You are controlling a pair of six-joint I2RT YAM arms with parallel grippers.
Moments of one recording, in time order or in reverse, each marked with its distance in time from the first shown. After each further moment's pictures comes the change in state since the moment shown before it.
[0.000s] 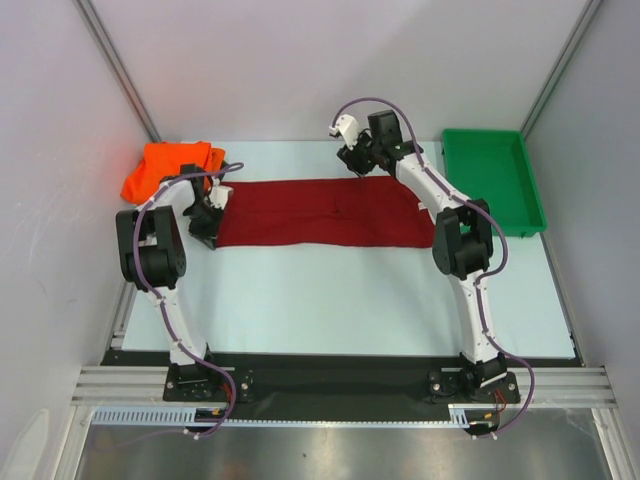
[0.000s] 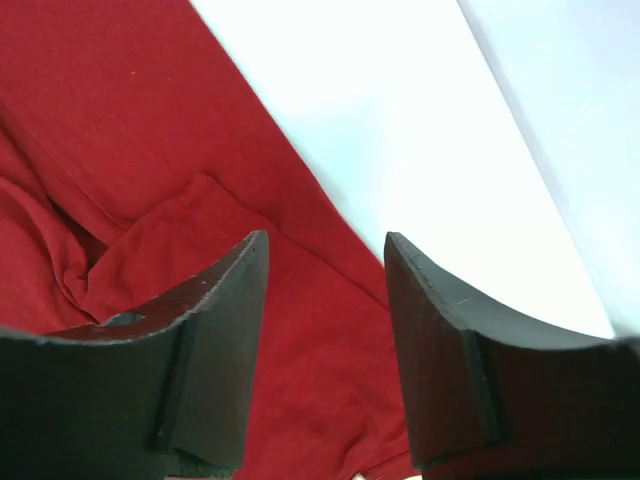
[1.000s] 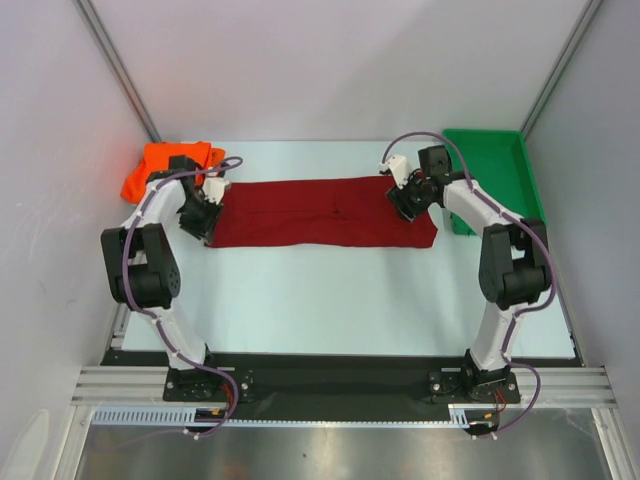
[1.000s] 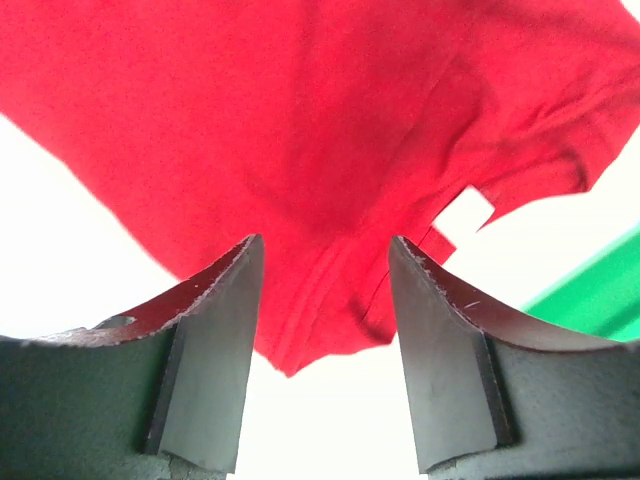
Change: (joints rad) left arm -0.001 -0.166 -0.041 -0.067 -0.002 0.105; right arm -0.162 -0.397 -0.660 -0.052 0.018 0.002
